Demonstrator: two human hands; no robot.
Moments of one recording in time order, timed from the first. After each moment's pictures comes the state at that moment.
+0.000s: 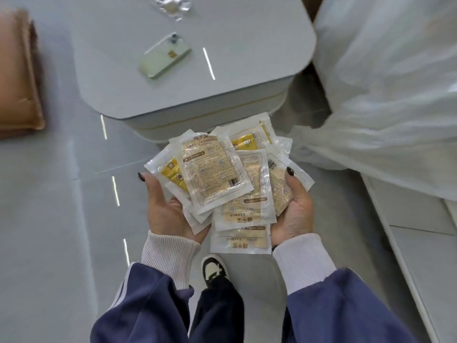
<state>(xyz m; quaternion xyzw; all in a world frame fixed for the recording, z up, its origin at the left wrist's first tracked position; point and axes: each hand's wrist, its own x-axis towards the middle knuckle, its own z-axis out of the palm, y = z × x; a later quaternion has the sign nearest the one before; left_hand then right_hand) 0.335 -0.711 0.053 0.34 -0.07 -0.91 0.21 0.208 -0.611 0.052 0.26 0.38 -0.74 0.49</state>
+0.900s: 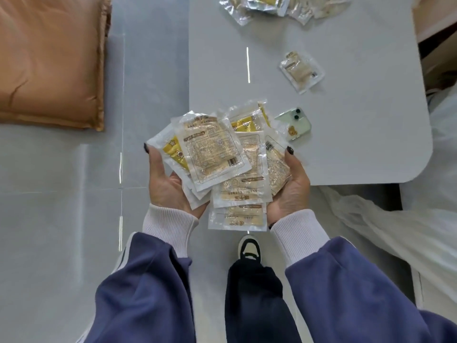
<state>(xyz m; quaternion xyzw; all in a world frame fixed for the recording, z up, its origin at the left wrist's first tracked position) 0.416 -1.065 0.061 0.34 -0.03 -0.89 0.31 0.267 -0.993 0.064 0.20 0.42 -0.70 0.54</state>
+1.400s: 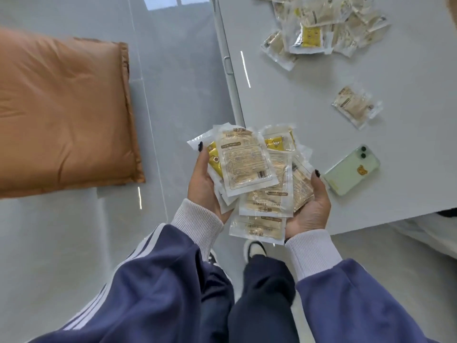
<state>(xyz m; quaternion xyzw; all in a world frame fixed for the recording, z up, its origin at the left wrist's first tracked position) 0.462 -1.287 0.064 0.38 -0.05 -0.91 0.14 0.360 -1.176 0.050 0.29 0.38 -0.76 0.44</state>
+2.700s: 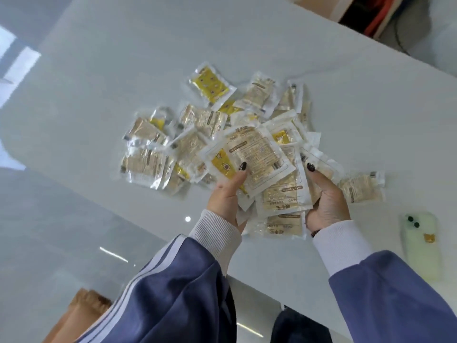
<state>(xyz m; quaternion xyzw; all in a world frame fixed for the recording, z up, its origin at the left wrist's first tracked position) 0.061 -1.593 -0.003 0.41 -0.32 -0.83 -0.21 0.054 -1.435 0.008 0.39 0.38 -0.83 0.15</state>
